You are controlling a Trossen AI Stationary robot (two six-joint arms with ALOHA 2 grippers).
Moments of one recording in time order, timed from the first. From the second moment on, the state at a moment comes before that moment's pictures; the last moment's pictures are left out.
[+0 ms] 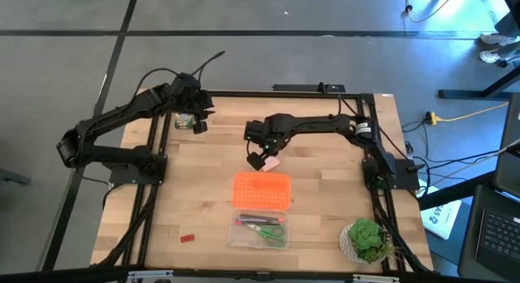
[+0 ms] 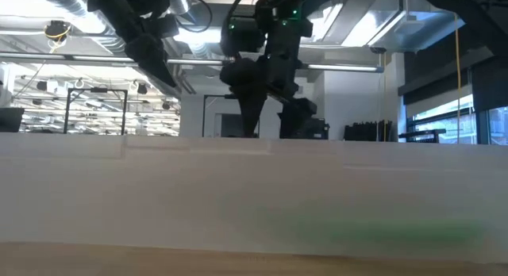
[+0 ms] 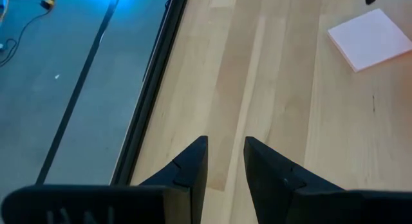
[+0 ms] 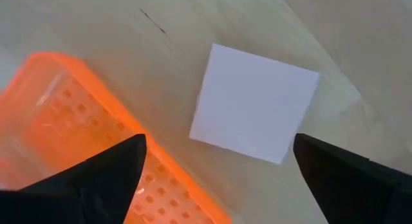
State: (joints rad) left arm 0.68 1.09 0.93 -0.65 0.08 0.48; right arm -0.13 2.16 1.81 -1.04 -0.13 0.66
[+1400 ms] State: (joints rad) left arm 0.67 1.08 0.93 -0.73 0.80 0.62; right arm -0.16 2.24 1.81 -1.01 -0.09 0.67
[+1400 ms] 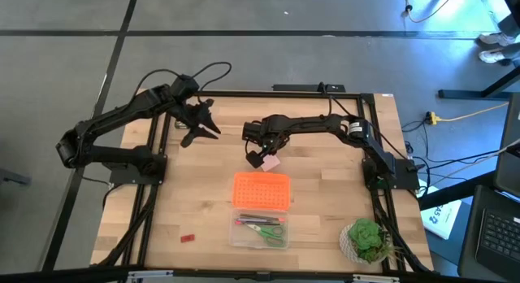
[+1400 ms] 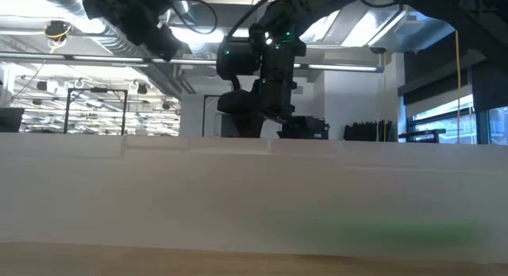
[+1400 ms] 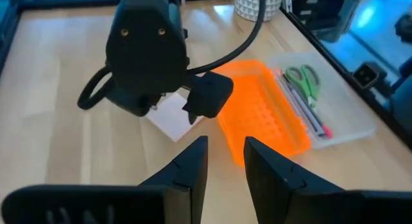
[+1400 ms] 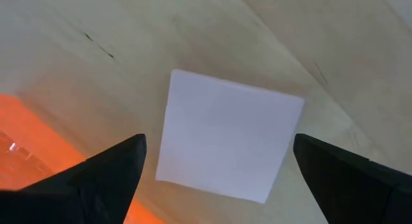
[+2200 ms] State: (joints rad) left arm 0.56 1.08 0.93 -0.73 0.59 0.79; right arm -0.16 2.24 1.81 -0.97 -0.09 0.68
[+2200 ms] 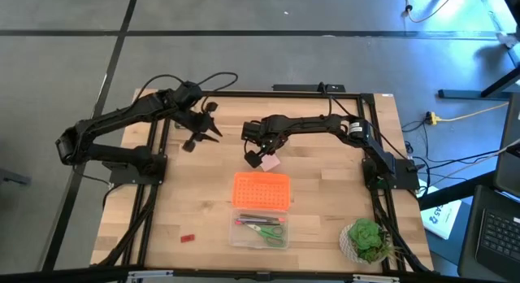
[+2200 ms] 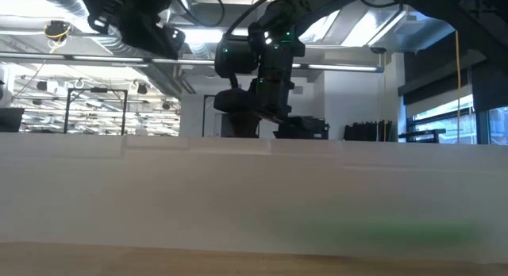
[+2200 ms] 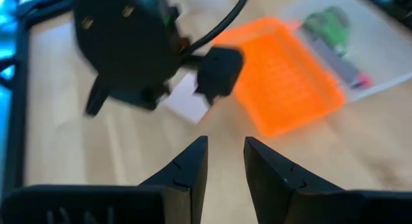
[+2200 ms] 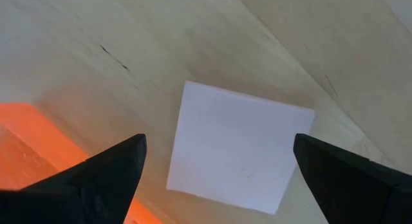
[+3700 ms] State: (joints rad) left arm 0.56 1.08 0.93 -0.73 0.18 0.79; right arm -0.07 2.25 1.81 -1.01 0.07 0.82
